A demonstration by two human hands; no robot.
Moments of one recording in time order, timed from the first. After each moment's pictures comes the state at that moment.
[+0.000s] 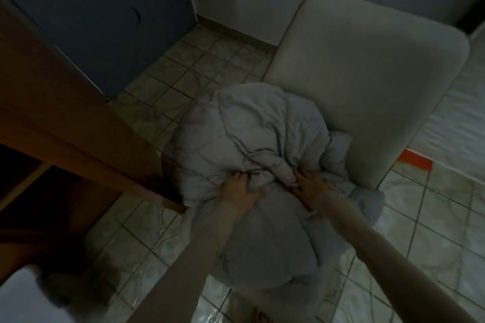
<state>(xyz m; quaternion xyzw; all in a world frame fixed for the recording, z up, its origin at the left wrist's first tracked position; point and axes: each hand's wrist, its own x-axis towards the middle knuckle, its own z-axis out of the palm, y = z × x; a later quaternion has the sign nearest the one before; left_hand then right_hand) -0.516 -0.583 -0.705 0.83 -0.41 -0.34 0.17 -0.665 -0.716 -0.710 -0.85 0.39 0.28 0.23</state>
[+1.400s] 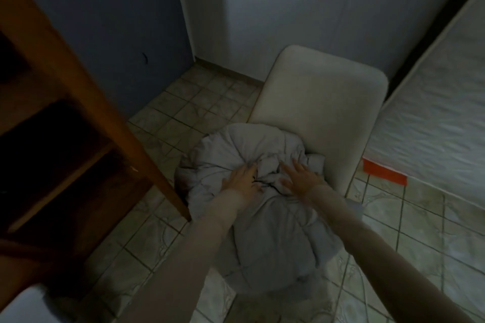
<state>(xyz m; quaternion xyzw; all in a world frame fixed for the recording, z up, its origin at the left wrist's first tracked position) -0.533 -0.560 -0.597 0.80 -0.49 -0.34 0.06 -0.672 -0.669 -0.601 -0.86 0.41 0.21 0.20</state>
